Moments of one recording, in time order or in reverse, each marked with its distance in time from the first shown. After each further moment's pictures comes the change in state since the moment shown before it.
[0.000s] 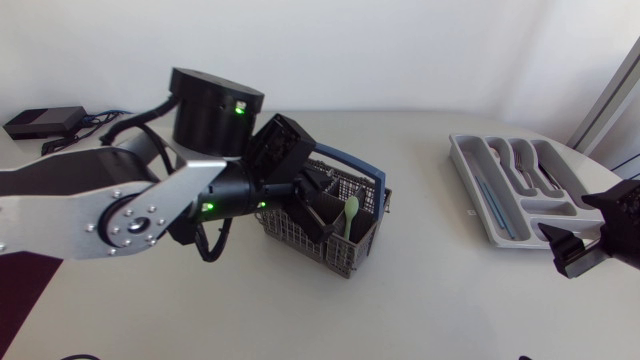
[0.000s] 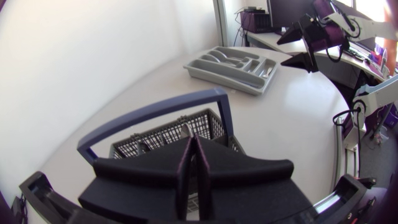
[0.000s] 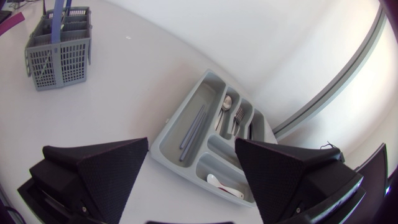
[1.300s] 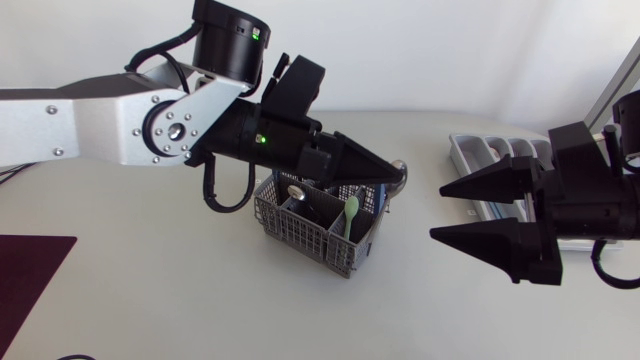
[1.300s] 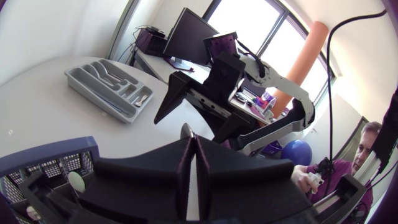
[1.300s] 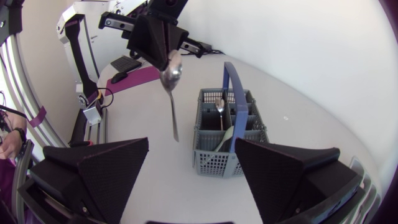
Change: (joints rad) left arm 0.117 0.183 0.288 -0.124 0.970 -0.322; right arm 0.571 0.076 0.289 -0.434 -0.499 0.245
